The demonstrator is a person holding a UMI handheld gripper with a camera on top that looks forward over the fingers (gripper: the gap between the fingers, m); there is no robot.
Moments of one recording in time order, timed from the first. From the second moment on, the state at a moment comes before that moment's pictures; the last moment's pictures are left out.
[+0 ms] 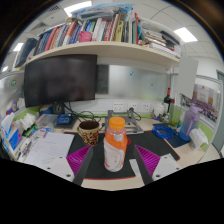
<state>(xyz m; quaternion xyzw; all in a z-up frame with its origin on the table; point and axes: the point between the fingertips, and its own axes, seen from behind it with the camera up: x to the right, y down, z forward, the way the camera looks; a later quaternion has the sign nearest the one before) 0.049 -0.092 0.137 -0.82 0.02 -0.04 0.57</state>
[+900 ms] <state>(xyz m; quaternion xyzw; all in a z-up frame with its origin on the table) 0.057 0.035 0.109 -0.79 -0.09 -0.05 0.60</state>
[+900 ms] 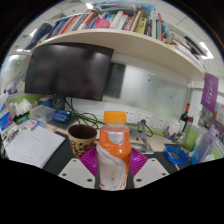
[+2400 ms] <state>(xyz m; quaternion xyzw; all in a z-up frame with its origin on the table) 0.030 0.125 0.232 -0.65 -0.45 -0.25 0.56</state>
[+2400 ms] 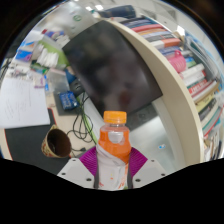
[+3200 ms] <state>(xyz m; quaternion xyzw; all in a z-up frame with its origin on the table) 0.109 0.150 0.106 -0.76 -0.07 0.04 0.64</state>
